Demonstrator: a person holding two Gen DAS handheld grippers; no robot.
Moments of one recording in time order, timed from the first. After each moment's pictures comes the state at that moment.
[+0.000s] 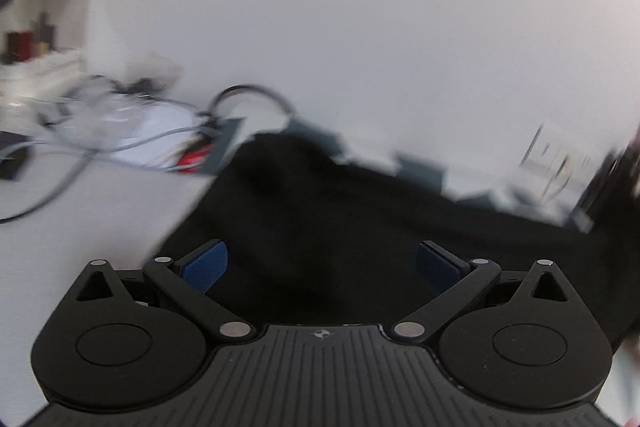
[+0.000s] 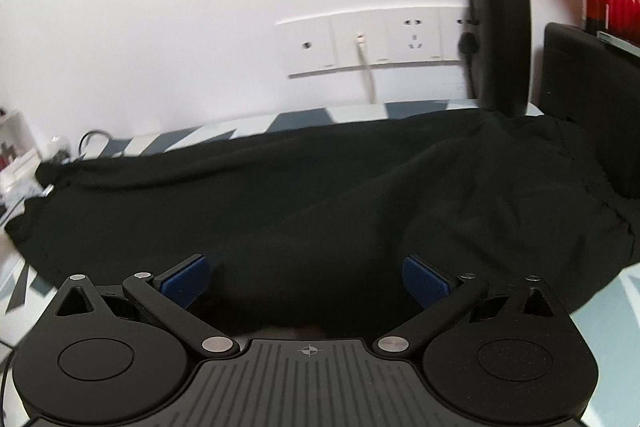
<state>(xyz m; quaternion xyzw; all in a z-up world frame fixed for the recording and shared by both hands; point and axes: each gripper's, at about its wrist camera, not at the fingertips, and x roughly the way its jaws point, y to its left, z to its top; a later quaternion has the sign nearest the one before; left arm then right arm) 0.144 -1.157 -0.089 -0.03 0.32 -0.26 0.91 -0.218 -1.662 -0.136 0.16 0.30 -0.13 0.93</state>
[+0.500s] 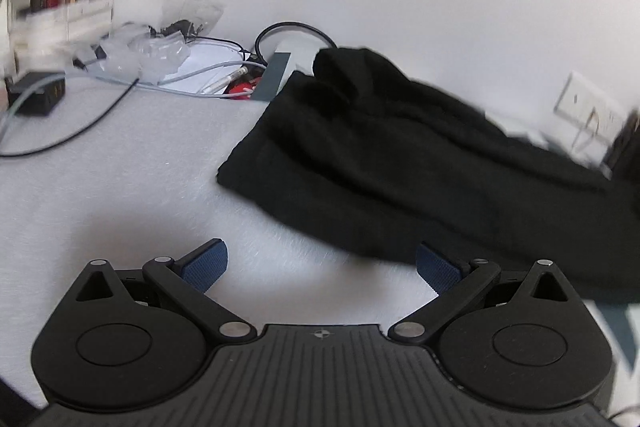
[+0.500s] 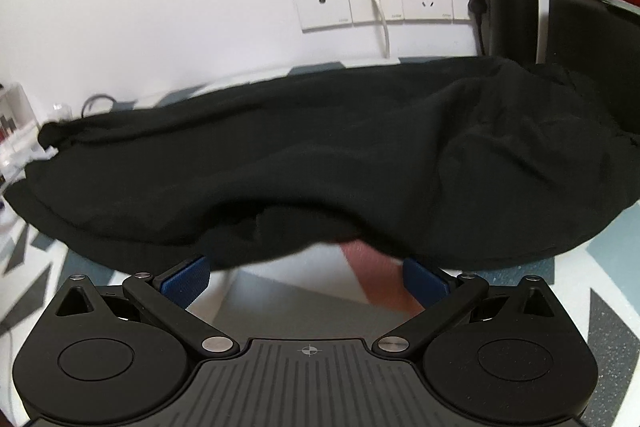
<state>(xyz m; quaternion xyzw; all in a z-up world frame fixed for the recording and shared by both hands) 0.159 -1.131 -0.133 -0.05 0.36 -0.25 0.89 -0.224 -1.612 -0.166 0.16 0.33 -0.15 0.92</state>
